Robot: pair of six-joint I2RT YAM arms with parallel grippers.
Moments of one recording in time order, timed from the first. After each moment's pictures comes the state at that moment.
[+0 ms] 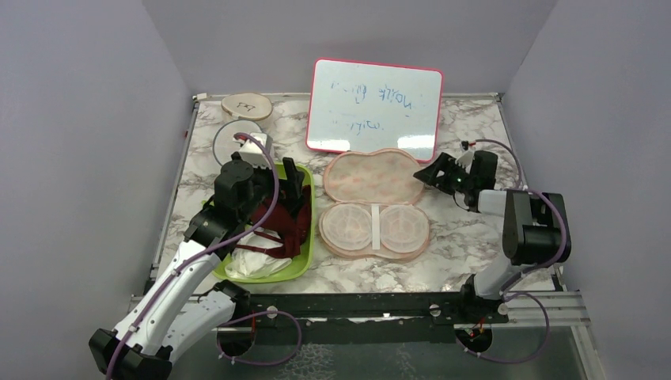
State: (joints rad) left arm -0.49 0.82 0.82 -0.30 -0.11 -0.28; right arm -0.10 1.61 0.65 0.39 -0.59 0.46
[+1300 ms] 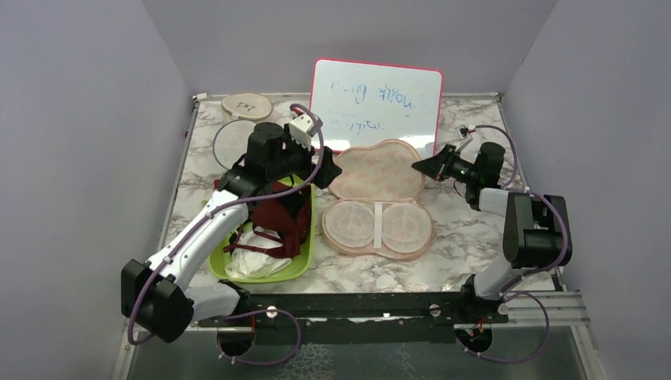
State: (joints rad) left arm -0.49 1.19 1.04 -0.21 0.35 -0.10; right arm -0.10 1.64 0.68 0.70 -0.99 0.54
